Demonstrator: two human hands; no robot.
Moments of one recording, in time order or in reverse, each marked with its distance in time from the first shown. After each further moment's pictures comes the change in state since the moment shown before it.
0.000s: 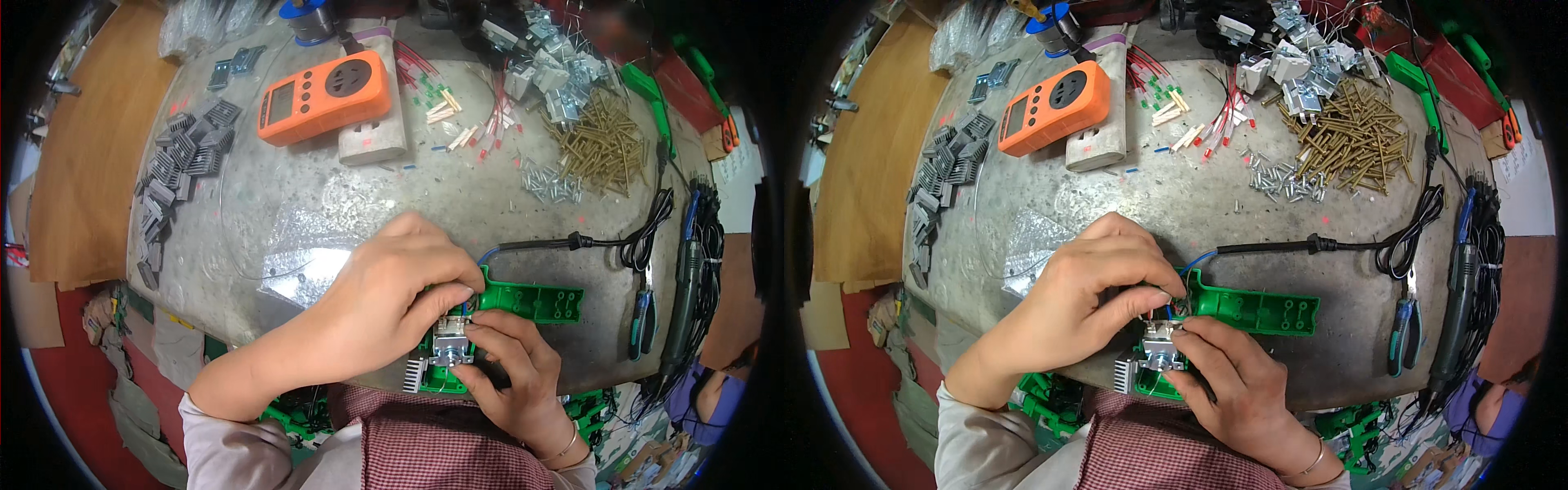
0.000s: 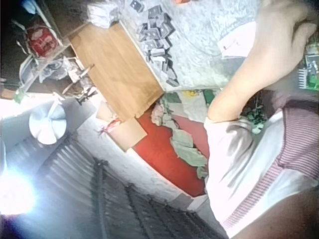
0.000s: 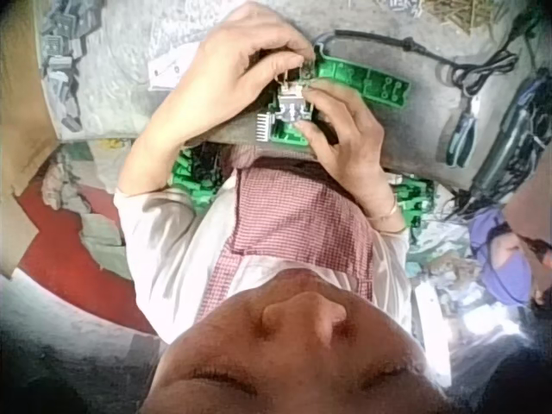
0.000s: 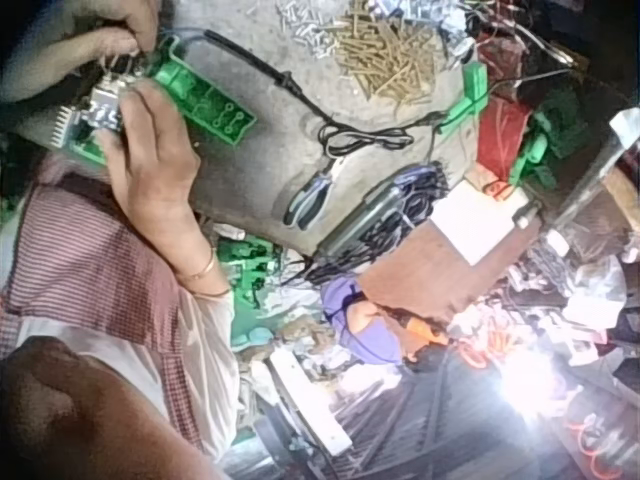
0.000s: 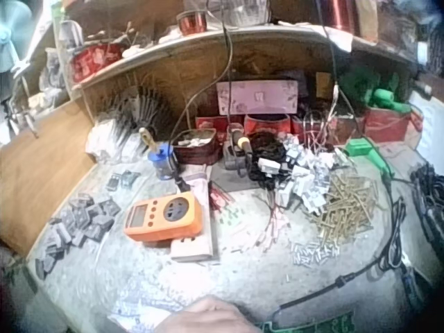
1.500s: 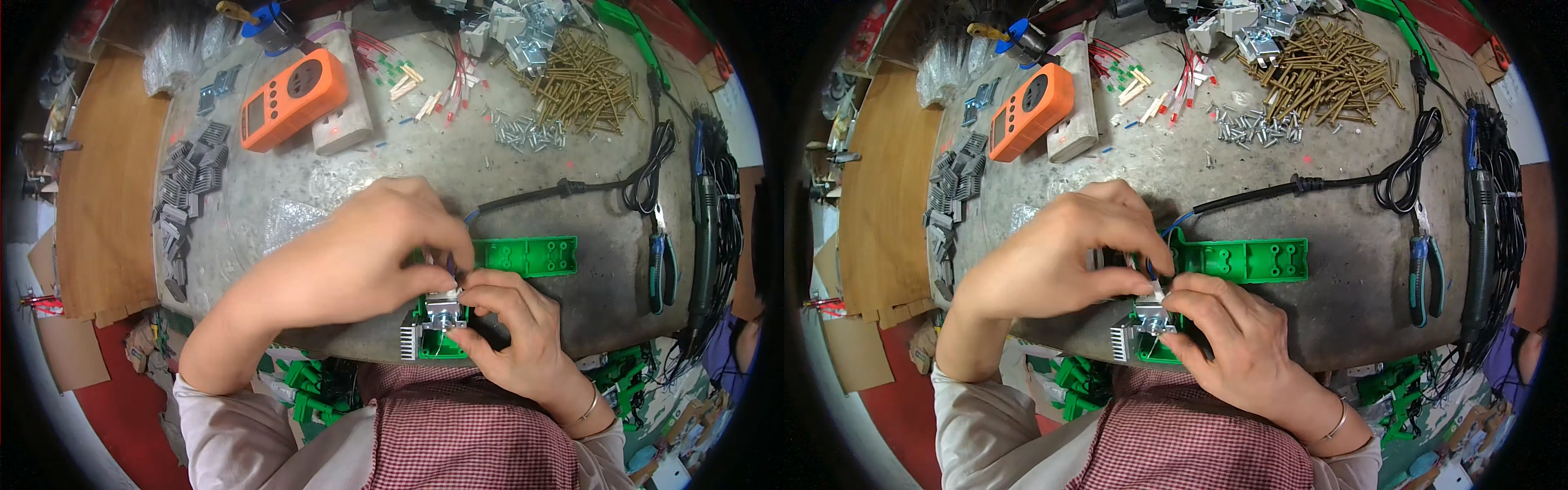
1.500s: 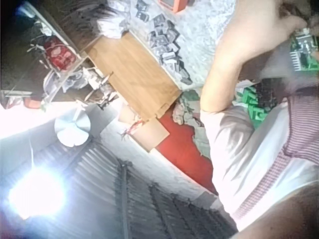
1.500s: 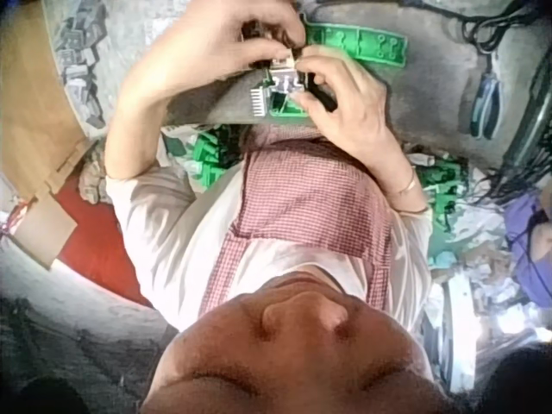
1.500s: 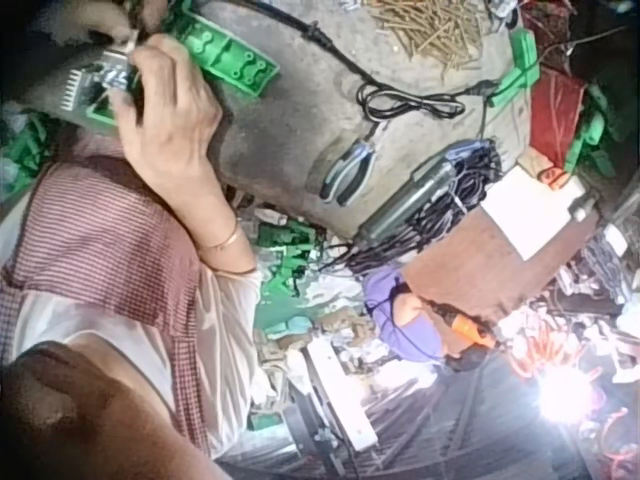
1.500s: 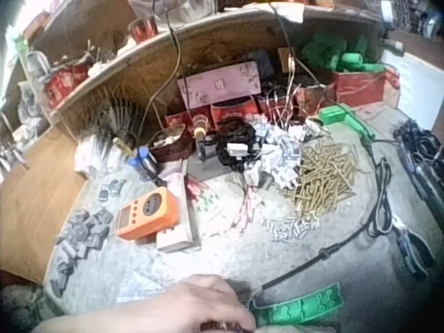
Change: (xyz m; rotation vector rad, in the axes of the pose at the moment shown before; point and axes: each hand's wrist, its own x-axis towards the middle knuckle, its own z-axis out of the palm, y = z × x) left_hand 0.033 0.017 -0.017 0.155 -0.407 0.066; right_hand -0.001 0.013 0.005 0.172 0.085 -0.025
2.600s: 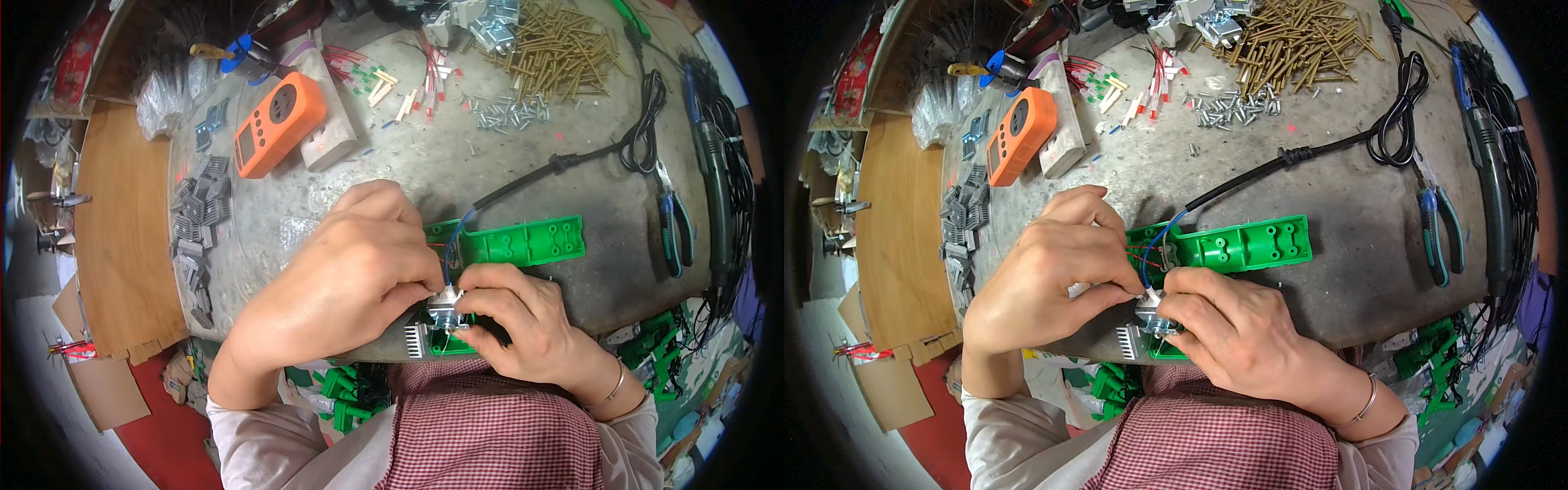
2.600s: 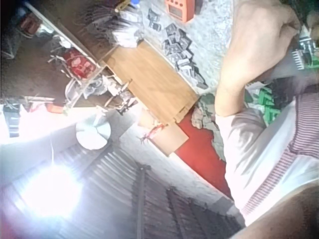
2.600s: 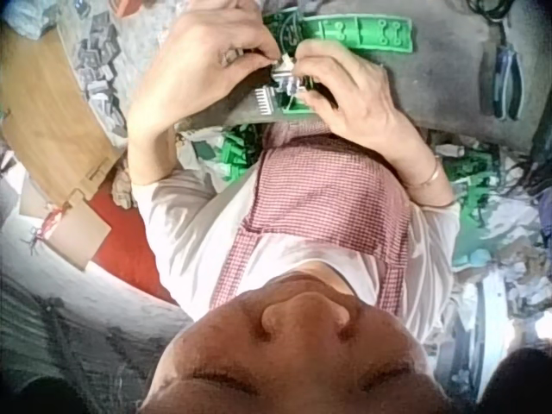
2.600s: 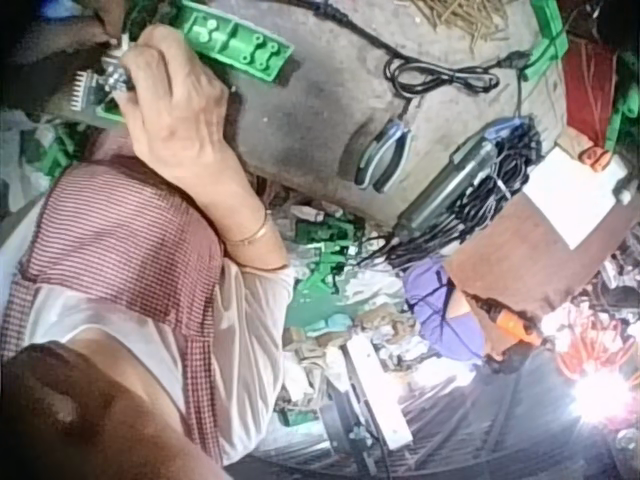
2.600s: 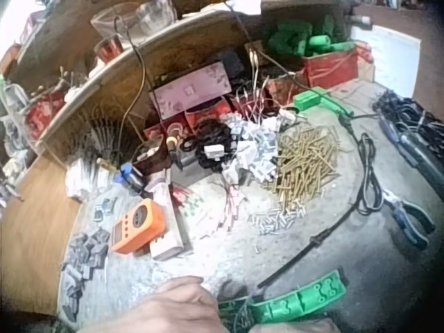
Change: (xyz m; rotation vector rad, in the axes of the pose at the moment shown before) left_hand -0.009 0.014 -0.001 0.142 0.065 0.062; right_hand -0.001 0.006 0.001 0.009 0.031 -0.176
